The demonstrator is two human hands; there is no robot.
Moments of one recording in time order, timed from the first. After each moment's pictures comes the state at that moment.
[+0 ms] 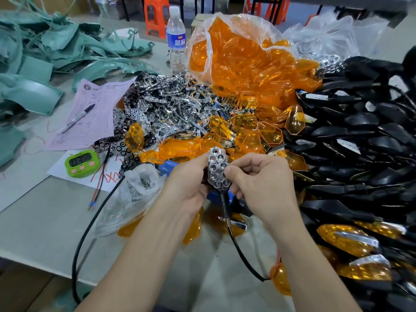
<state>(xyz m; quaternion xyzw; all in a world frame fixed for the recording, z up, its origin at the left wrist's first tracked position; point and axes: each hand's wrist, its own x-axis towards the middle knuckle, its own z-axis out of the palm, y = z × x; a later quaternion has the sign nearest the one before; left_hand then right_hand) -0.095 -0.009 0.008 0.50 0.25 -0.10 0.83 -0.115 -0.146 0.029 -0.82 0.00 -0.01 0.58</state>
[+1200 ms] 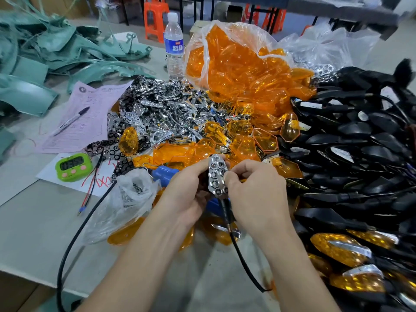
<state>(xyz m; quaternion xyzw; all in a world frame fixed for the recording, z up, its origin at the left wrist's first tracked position) -0.099 -0.014 0.003 0.46 0.19 -0.12 0.86 -0.118 -0.138 0.039 -0.91 0.05 -0.03 0.40</state>
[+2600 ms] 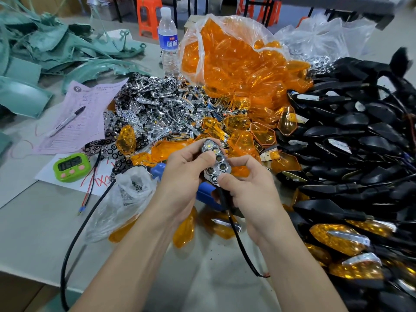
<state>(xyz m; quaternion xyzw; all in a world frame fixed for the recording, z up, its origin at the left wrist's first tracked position) -0.107 -0.004 0.013 0.58 0.04 0.00 0.81 -0.120 -0.143 0.016 -0.71 0.05 0.09 0.70</state>
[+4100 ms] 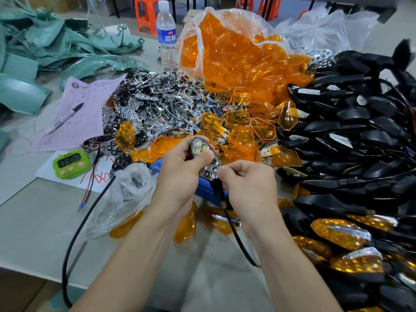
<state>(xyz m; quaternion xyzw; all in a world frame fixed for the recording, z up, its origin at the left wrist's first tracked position) -0.103 -0.005 0.000 0.61 0.06 0.06 0.79 -0.120 -0.130 0.007 -0.81 0.11 -0.01 0.58</state>
